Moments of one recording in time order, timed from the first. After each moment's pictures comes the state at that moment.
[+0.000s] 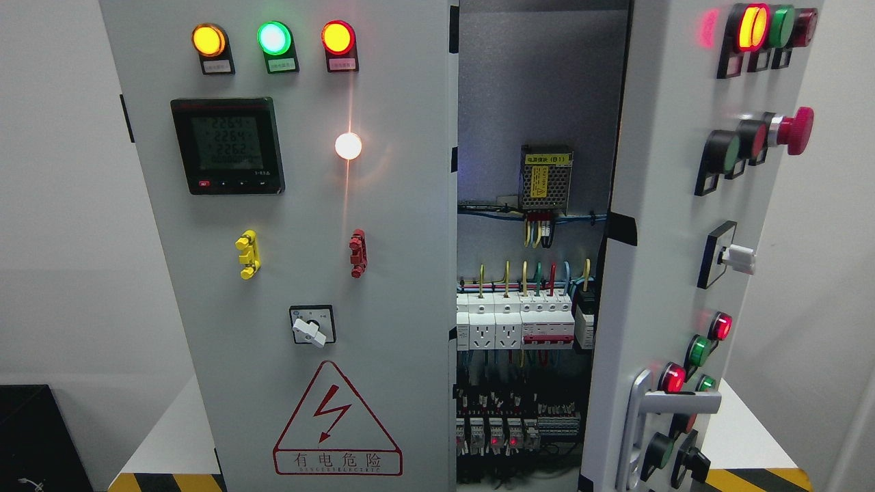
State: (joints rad) left arm 0.46 0.22 -0.30 -1.60 0.19 -0.16 0.11; right arm 0.14 0.12 -0.06 -0.13 0.00 0.07 0.04
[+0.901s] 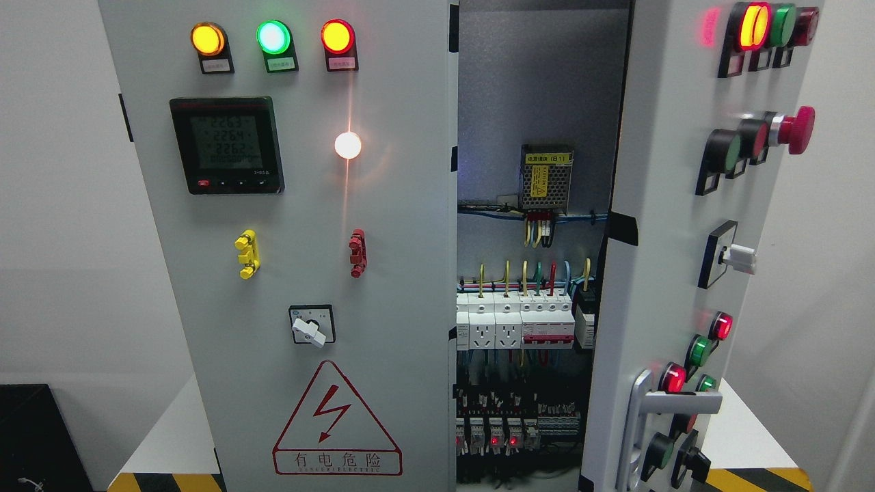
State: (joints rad) left arm 0.01 0.30 -0.49 -1.91 0.37 -0.16 0.11; right arm 0.14 0.12 -0.06 -0.13 0.00 0.07 0.04
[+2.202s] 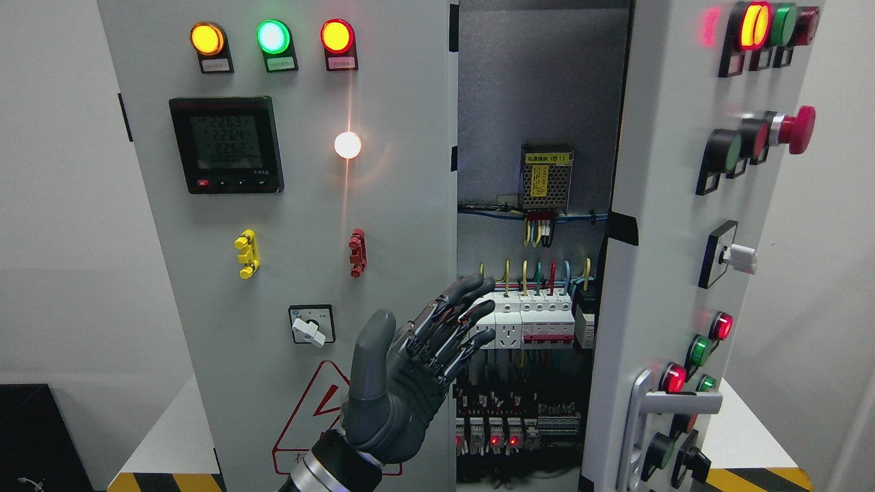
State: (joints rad) left arm -0.71 0.37 -0.66 -2.00 0.90 0.02 0.11; right arm 0.14 0.12 -0.06 -0.13 0.00 0.07 0.04
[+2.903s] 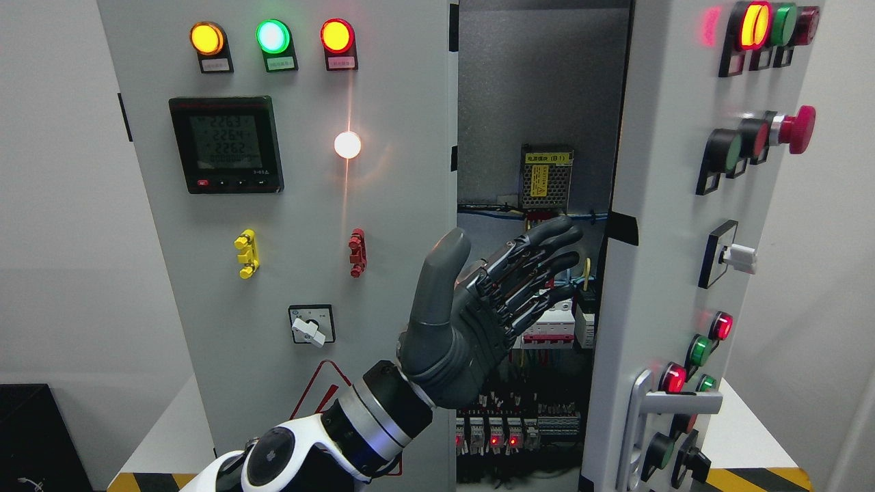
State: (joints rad) left arm -0.96 0.33 -0.77 -1.94 1.08 0.09 0.11; right arm 0.14 0.12 -0.06 -0.13 0.00 0.07 0.04
